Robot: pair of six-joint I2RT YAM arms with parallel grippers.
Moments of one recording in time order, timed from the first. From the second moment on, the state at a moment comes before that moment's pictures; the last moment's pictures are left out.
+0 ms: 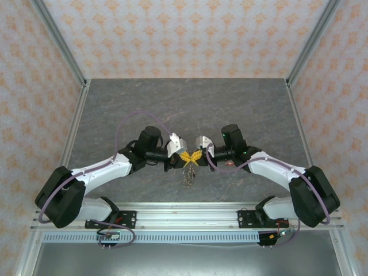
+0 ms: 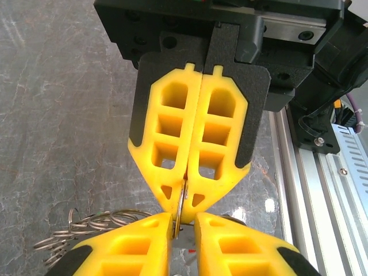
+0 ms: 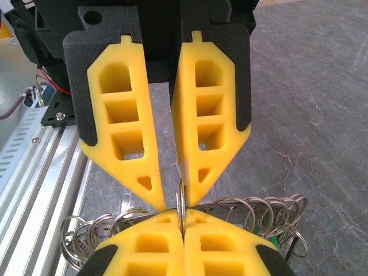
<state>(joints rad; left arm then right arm) -0.60 1.32 0.66 0.06 0.75 0.24 0.55 1.31 0.62 0.03 -0.92 -0.44</state>
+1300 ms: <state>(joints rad) -0.61 1.22 0.61 0.11 0.52 0.09 0.35 1.20 0.60 -0.56 0.11 0.74</state>
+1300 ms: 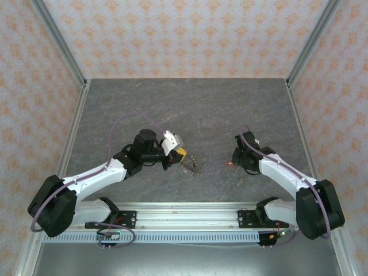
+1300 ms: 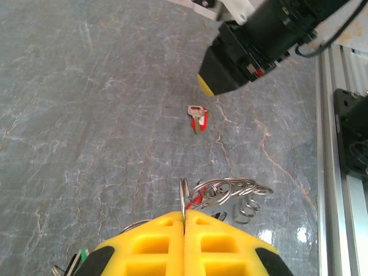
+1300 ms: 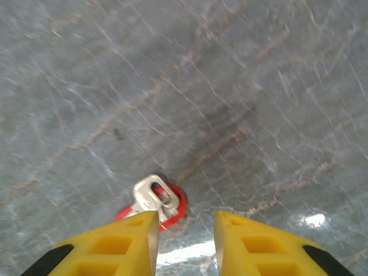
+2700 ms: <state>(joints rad) -0.61 1.12 0.70 -0.13 0.48 0.11 0.34 1.46 0.74 -0.68 -0.05 0.61</state>
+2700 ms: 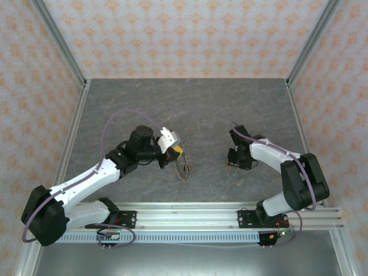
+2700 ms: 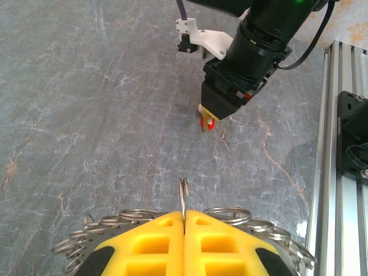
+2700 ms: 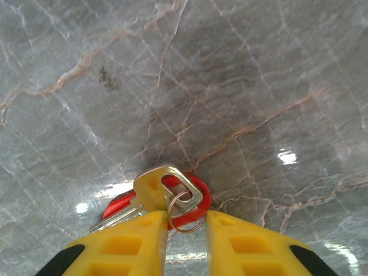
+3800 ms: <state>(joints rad) -0.61 1.12 0.72 -0.16 0.48 0.12 0.51 1.51 0.89 -0.75 0.10 0.52</state>
